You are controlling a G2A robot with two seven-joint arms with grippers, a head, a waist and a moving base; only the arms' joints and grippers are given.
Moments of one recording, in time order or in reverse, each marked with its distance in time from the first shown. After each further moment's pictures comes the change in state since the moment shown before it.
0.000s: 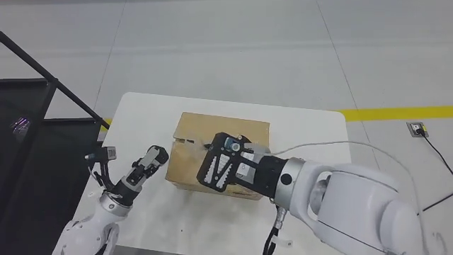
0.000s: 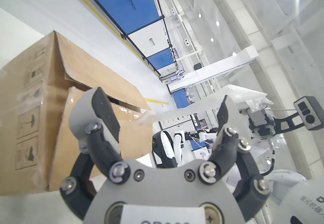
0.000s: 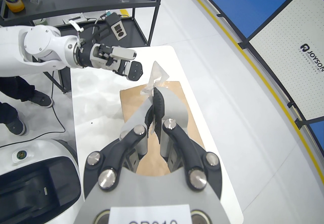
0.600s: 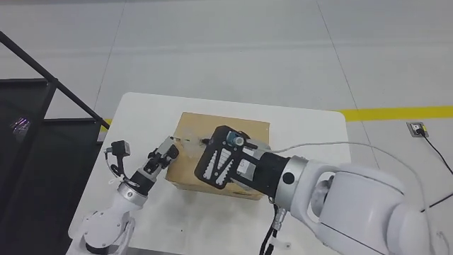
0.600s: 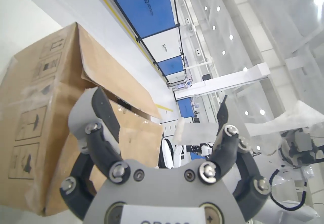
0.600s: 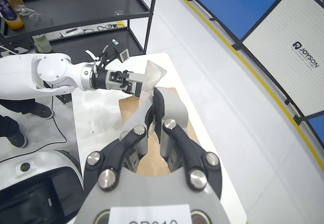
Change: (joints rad) left arm -0.090 -0.014 0.110 0.046 0.081 0.174 0.080; right arm 0.002 -0.006 0.003 0.004 0.018 0.012 -0.057
